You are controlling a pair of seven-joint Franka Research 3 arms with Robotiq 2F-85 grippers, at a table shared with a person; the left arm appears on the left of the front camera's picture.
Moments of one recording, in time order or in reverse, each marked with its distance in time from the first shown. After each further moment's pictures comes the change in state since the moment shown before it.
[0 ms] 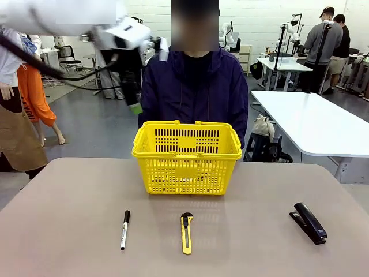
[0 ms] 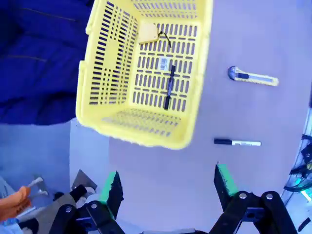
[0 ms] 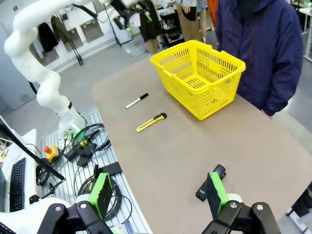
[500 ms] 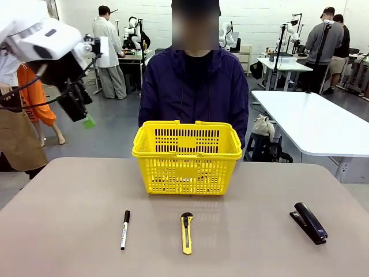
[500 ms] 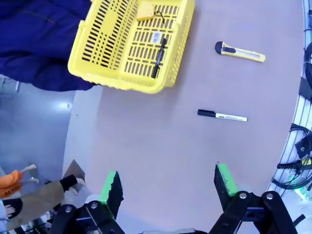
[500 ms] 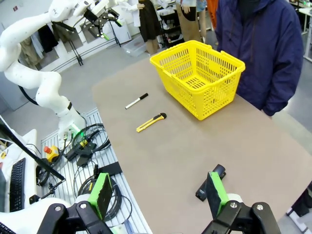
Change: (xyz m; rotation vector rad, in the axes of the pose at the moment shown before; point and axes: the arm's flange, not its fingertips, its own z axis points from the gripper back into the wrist) left arm -0.113 -0.064 0.032 0.050 -0.064 0.094; right arm 0.000 0.000 0.001 -0.002 0.000 0.000
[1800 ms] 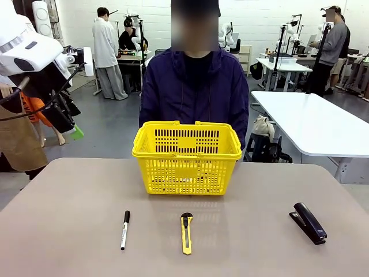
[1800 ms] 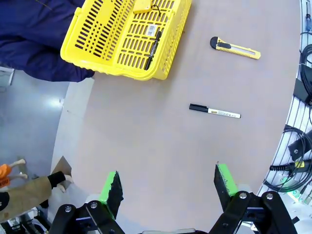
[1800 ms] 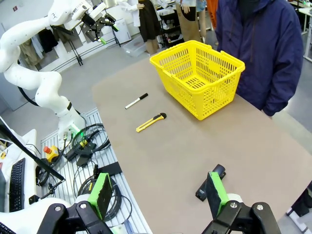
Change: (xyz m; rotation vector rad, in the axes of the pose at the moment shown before) left arm -0.026 -0.005 -0.006 -0.025 -0.014 0.055; right arm 0.000 0.000 0.000 -0.001 0.000 0.000
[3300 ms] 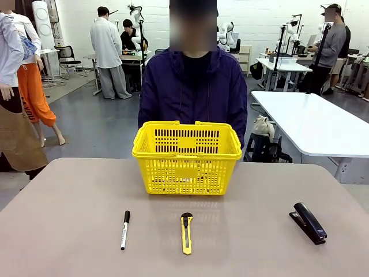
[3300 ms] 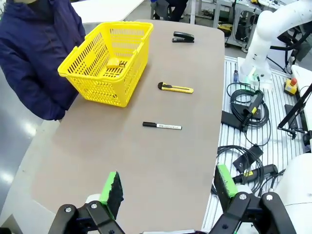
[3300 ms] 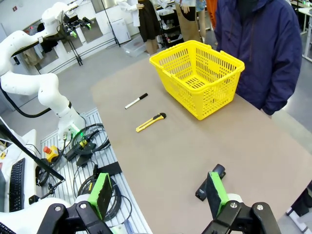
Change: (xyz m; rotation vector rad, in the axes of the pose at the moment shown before) left arm -0.253 0.031 0.098 -0.298 -0.541 0.097; right arm 0.000 0.000 0.001 -0.002 0.000 -0.001
